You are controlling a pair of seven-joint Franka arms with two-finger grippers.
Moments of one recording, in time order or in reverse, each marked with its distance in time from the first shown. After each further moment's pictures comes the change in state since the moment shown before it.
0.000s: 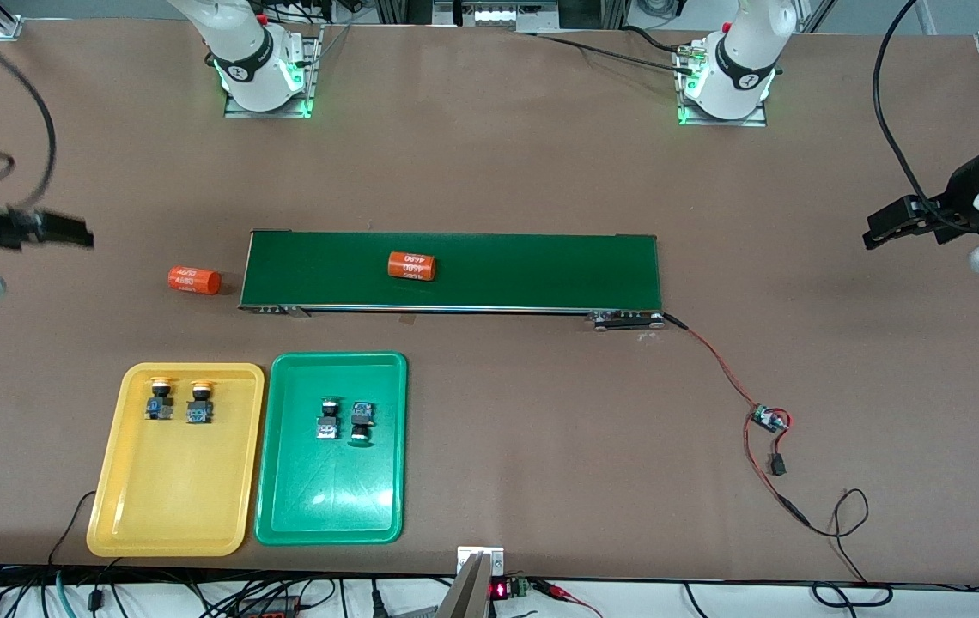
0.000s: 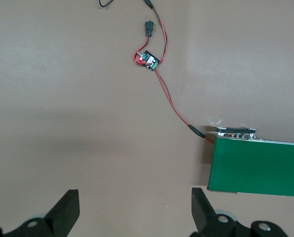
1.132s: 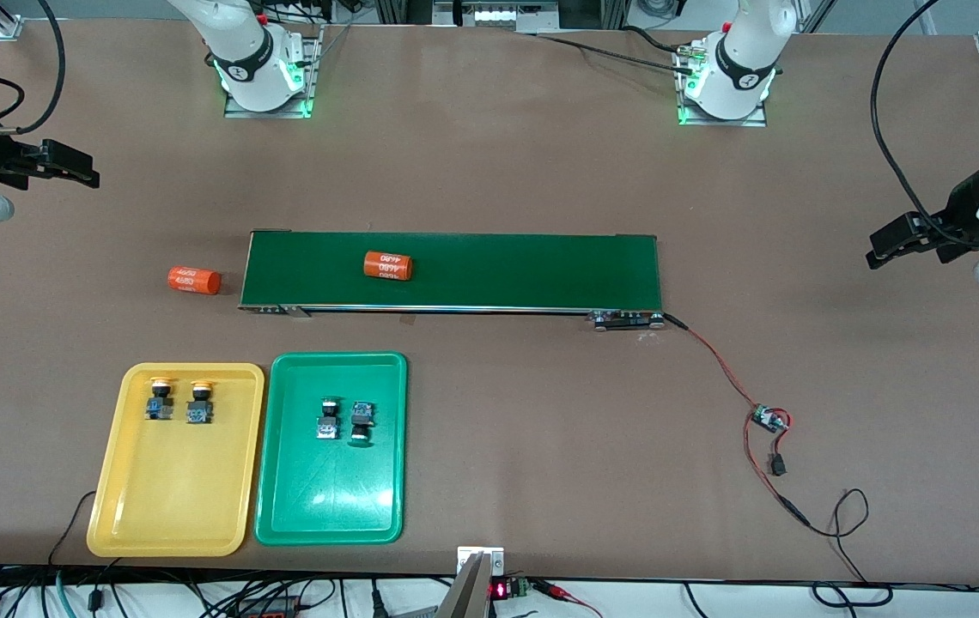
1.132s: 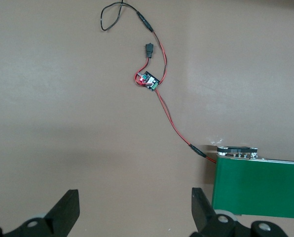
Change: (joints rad) left arm 0.008 -0.010 -0.001 -0.059 0.000 0.131 0.023; right arm -0.006 -0.187 -0.004 -0.264 -0.002 0.084 -0.001
